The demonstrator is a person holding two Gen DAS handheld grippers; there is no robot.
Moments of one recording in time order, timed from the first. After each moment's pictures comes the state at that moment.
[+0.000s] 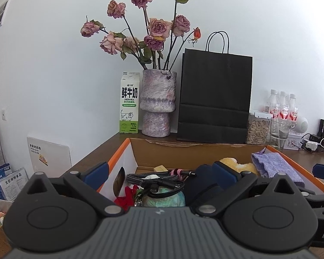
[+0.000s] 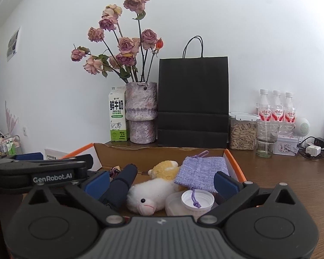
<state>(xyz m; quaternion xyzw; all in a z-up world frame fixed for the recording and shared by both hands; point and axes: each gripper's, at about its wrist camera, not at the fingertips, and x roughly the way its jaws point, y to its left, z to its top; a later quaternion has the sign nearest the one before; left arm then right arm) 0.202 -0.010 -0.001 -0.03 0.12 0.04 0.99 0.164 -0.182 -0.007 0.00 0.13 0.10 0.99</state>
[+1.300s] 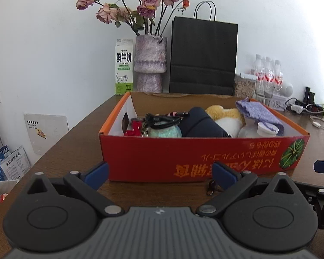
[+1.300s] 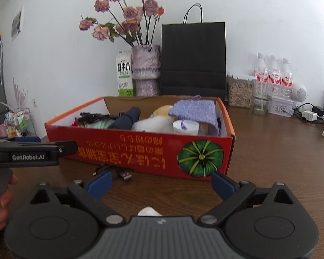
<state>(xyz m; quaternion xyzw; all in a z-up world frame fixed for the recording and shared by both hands) 0.140 -0.003 -0.025 -0.01 0.22 0.00 0.97 0.098 -0.215 -0.036 -0.01 0.24 0.13 0.96</state>
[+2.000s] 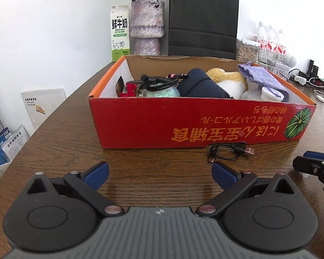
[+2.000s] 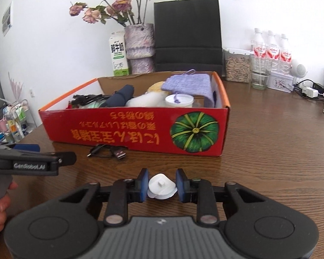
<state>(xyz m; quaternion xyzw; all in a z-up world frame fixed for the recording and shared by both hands) 0.150 -0.010 -0.039 0.00 0.31 0.00 0.95 0.107 -0.227 -0.045 0.01 0.29 0.12 0.95</state>
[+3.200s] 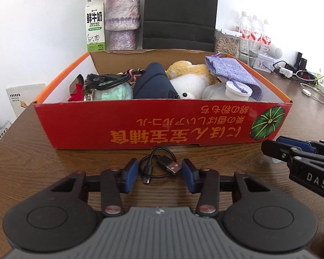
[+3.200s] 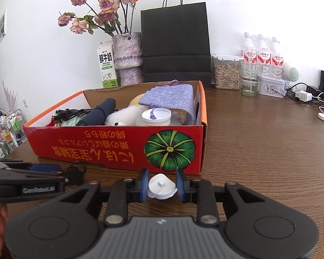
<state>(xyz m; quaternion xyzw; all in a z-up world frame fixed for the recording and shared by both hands) 0.162 -0.064 -0.035 -0.01 0.34 -0.03 0.94 0.128 -0.247 -0.045 0.02 0.27 0.11 0.96</state>
